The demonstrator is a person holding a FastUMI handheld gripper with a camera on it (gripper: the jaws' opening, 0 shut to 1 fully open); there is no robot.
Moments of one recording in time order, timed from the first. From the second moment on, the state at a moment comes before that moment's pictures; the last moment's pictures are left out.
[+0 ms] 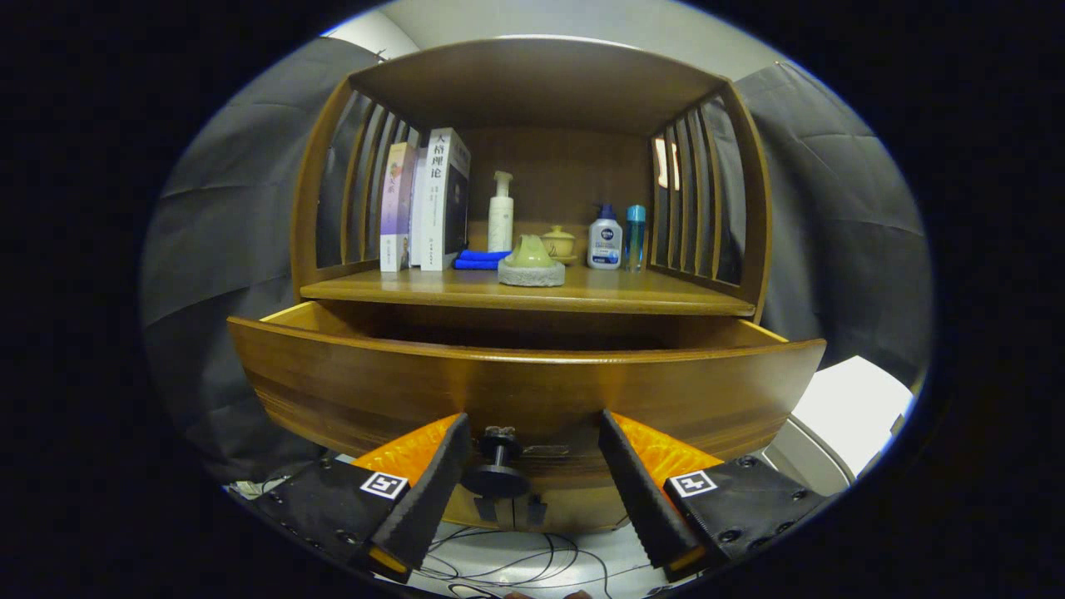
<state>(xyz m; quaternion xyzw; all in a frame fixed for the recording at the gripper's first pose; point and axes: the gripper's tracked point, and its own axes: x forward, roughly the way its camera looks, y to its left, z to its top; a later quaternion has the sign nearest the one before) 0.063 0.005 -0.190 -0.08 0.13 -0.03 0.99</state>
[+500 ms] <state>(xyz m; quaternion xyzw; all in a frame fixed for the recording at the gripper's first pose) 0.133 0.015 -0.195 -0.05 0.14 -0.05 0.99</state>
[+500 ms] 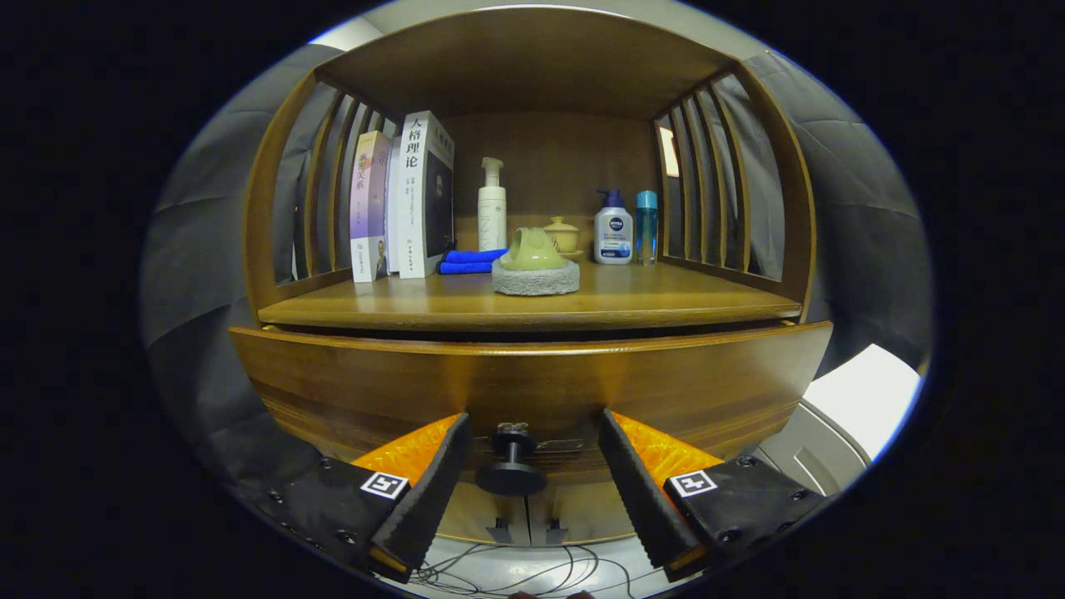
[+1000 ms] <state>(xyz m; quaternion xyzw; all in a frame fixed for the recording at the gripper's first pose) 0.152 0.013 -0.205 -0.03 0.17 -0.04 0.98</state>
